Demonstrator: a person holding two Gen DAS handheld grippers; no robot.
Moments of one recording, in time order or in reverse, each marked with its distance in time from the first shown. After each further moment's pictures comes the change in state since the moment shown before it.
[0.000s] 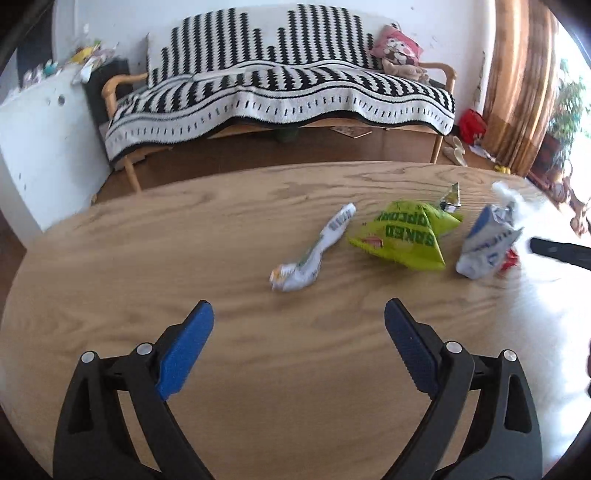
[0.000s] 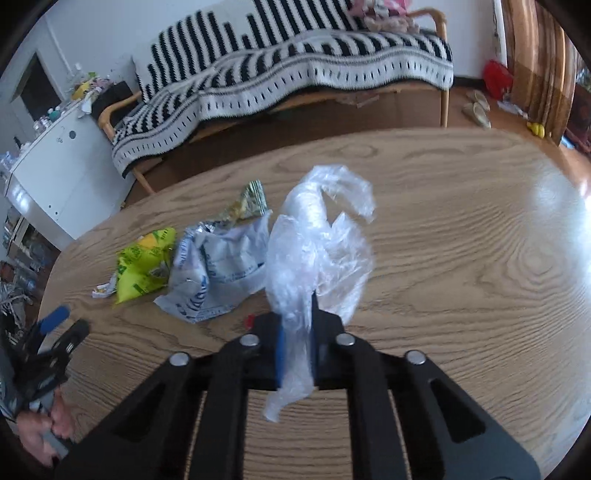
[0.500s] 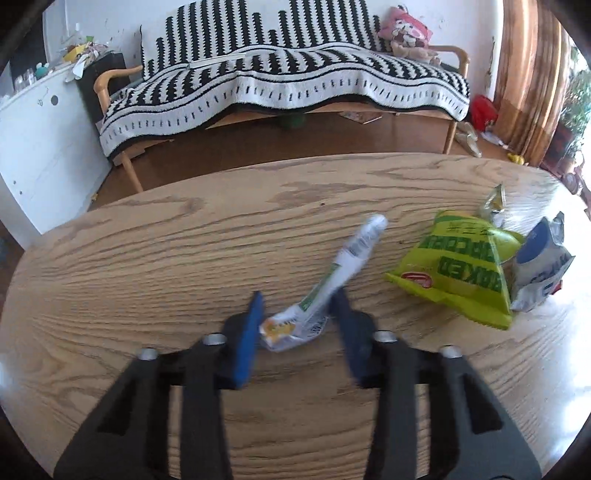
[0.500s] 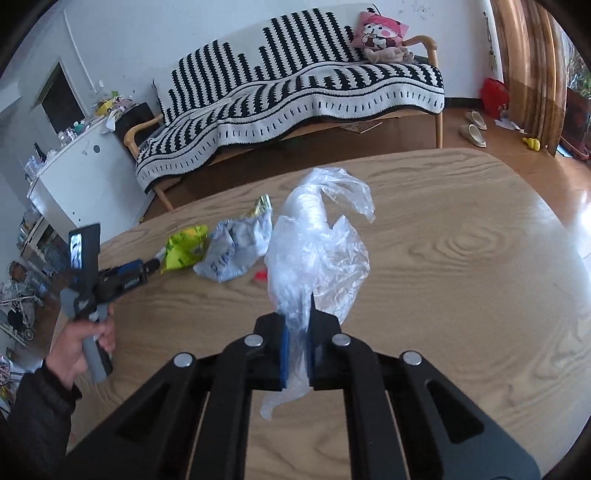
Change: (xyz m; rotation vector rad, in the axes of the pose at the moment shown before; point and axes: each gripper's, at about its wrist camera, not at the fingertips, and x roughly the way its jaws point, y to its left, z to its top) left arm 0.050 0.003 0.020 0.006 0.059 0.032; right arm -0.106 -0.033 -0.053 -0.003 -0.067 0.039
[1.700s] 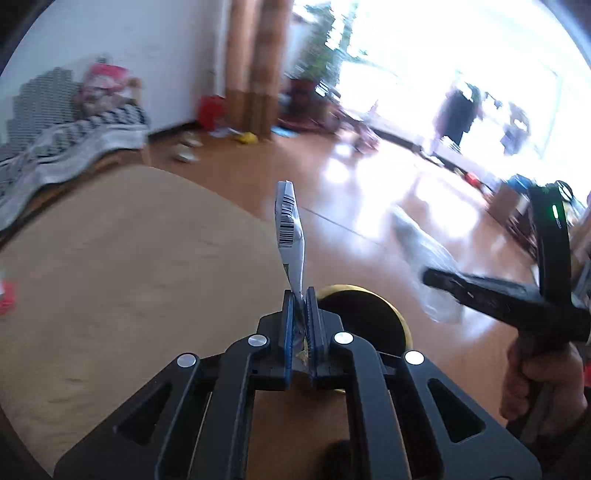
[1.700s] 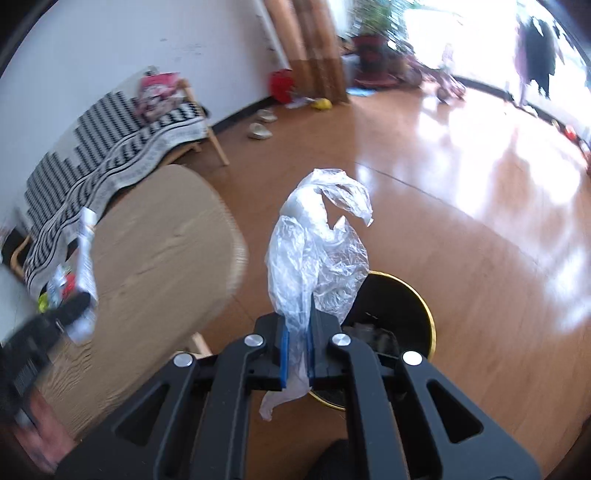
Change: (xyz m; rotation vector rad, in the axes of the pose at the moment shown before) left arm -0.237 -0.511 -0.167 0.541 -0.092 -0.757; right arm -0.280 -0.333 -0.232 0.552 -0.134 -0.467
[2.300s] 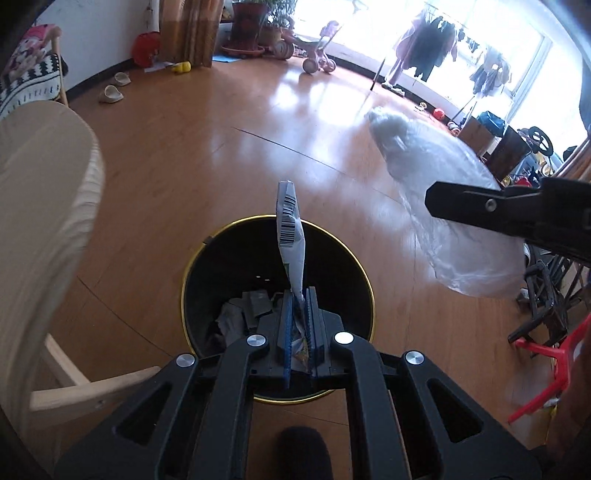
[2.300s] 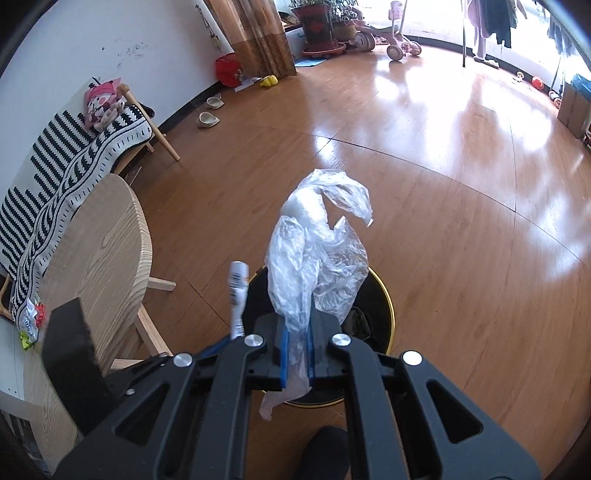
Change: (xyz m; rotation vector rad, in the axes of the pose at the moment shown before) left arm 0.178 -0.074 -0.029 0.054 0.258 -0.158; right arm 0.037 -0.056 0.003 0.125 0.074 -0.068
